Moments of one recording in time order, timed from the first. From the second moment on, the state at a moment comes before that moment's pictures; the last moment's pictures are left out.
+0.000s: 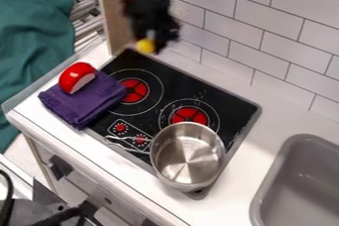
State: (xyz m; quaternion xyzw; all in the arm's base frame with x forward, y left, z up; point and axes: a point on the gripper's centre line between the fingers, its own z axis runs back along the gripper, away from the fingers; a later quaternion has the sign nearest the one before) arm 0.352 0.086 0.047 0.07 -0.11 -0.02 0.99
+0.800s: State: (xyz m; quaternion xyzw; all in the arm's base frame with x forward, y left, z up) arm 0.327 -0.038 0.022 0.04 -0.07 -0.10 0.99
